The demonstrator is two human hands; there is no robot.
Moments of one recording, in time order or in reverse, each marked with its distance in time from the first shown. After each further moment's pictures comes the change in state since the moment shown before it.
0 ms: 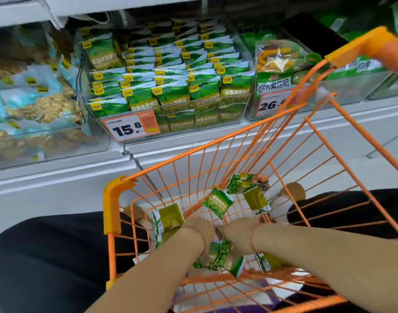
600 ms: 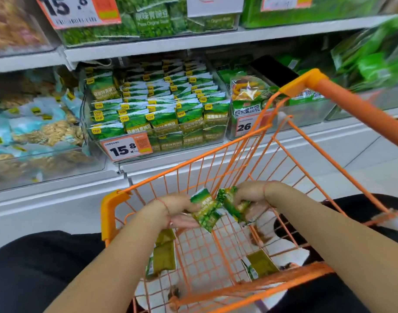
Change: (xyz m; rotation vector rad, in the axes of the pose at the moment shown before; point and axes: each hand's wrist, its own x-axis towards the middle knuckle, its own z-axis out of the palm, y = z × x) left_hand -0.054 -0.045 -0.048 -1.920 0.156 -0.065; right_hand -0.064 0.056 -0.068 1.081 0.219 0.388
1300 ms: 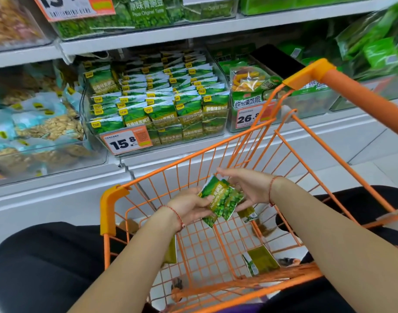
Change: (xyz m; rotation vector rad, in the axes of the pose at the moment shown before) left_hand 0.007 -0.018 0.027 -0.248 -0.118 0.179; right_hand -0.008 0.003 0.006 0.452 -0.243 -0.149
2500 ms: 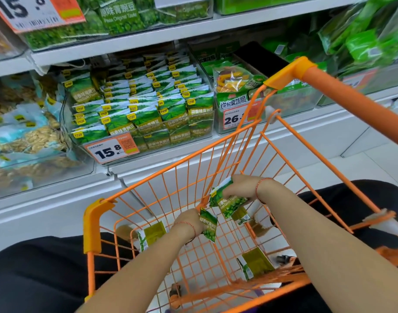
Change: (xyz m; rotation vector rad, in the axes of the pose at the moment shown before) left_hand 0.053 -0.040 0.003 1.453 0.225 -0.091; right_hand -0.017 -0.008 -0.001 -0.541 0.294 0.069
